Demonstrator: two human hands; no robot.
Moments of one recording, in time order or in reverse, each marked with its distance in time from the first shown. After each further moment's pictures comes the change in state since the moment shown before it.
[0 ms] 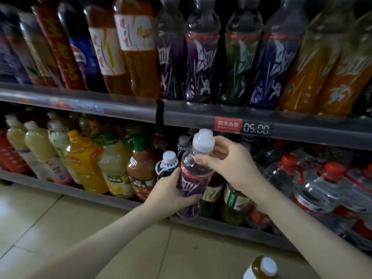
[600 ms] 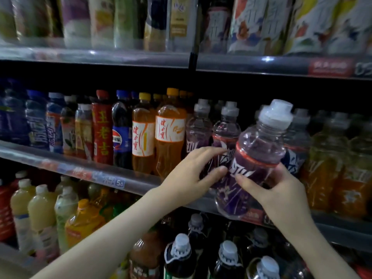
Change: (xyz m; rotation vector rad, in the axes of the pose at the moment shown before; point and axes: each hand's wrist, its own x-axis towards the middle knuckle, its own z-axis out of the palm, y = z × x) left_hand 0.103 0.108 -0.147 0.185 0.313 0.694; right_hand 0.046 -0.101 -0.031 -0.137 0.443 -0.315
